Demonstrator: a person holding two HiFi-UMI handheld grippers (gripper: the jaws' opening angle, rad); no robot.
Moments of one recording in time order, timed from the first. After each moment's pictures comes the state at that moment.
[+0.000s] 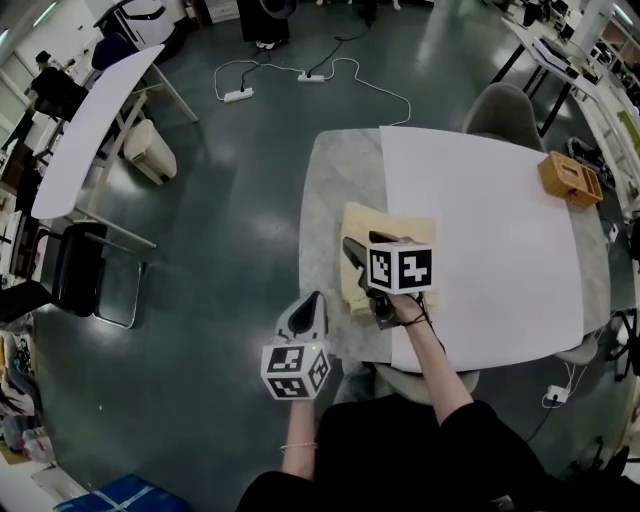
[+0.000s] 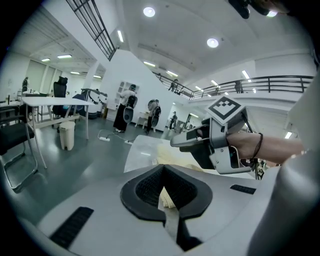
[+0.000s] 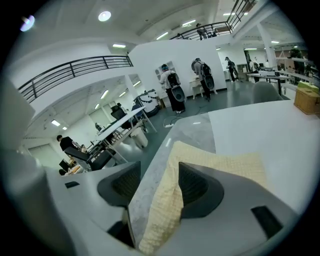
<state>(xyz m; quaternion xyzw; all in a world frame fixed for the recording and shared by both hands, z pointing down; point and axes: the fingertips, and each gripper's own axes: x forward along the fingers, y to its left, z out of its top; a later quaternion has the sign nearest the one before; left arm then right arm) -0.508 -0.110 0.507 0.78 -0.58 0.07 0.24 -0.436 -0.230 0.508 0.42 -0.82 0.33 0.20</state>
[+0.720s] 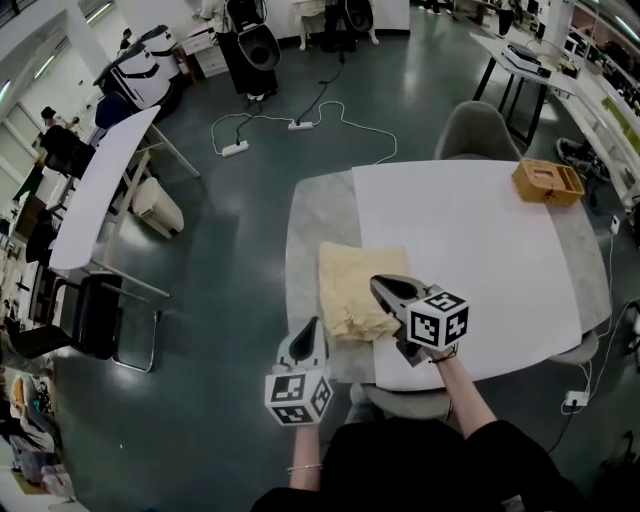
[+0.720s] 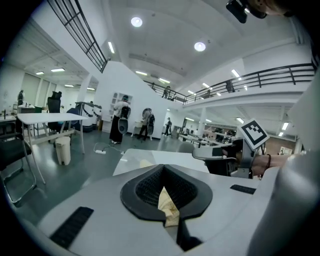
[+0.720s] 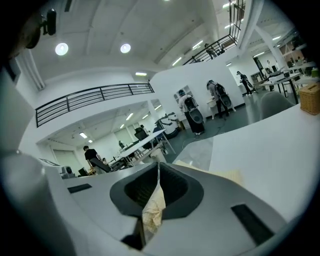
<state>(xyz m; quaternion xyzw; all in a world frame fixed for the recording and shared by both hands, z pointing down) -0.446 -0.102 0.443 0.79 -0.58 0.06 0.18 -0.334 -0.178 0.436 0.34 -0.90 0.26 0.05</state>
